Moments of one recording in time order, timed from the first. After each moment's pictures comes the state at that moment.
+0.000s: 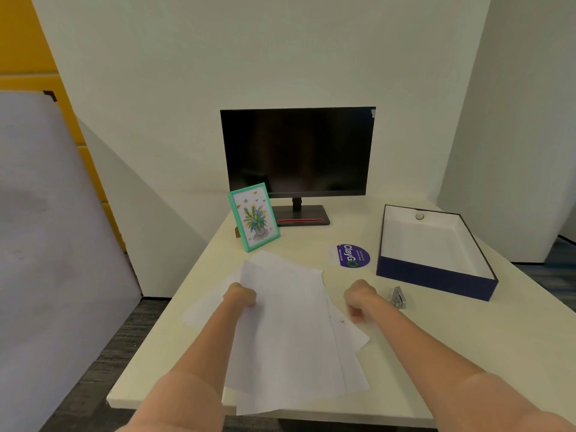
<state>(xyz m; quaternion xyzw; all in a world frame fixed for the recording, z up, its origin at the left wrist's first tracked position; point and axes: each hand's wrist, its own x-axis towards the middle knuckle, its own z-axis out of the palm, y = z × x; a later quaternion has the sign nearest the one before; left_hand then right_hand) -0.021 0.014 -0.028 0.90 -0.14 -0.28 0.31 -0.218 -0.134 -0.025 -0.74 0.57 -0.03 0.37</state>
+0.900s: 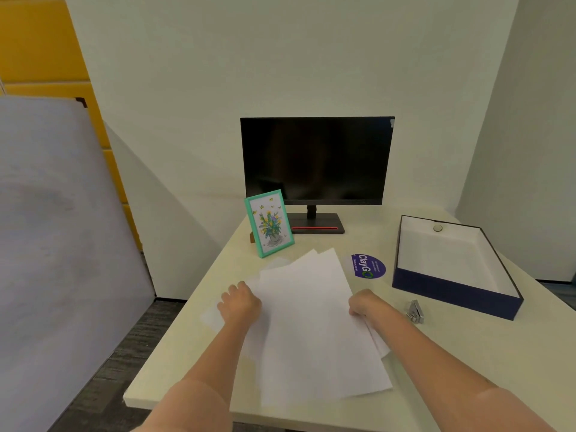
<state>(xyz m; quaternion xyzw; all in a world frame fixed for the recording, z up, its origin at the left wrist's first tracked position) -0.018 0.033 -0.041 0.96 -0.21 -0.09 0.18 -0.198 -0.130 -0.022 -0.73 0.53 -0.03 0.43</state>
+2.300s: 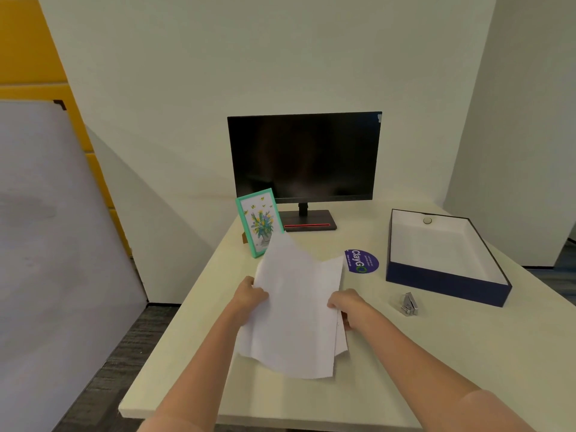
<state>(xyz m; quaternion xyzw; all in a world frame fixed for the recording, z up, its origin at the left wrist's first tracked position) -0.020 0.030 -0.019 0.79 -0.20 -0.32 0.49 -0.186 -0.100 -0.020 -0.62 0.56 -0.09 0.54</state>
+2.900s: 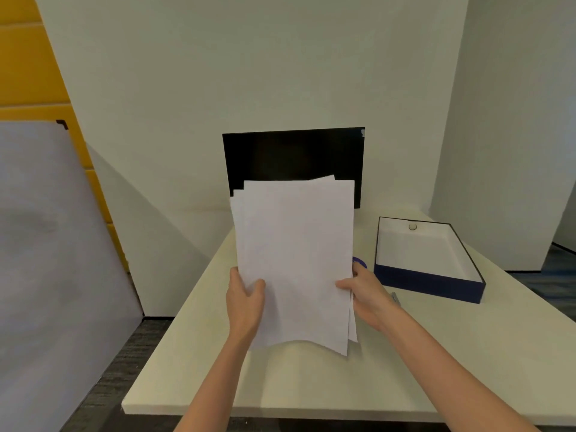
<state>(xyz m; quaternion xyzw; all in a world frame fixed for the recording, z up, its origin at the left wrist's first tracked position) -0.104 0.070 0.013 0.71 -0.27 -0.04 0.65 -0.259 -0.069 0.042 -0.57 0.32 -0.30 0.69</state>
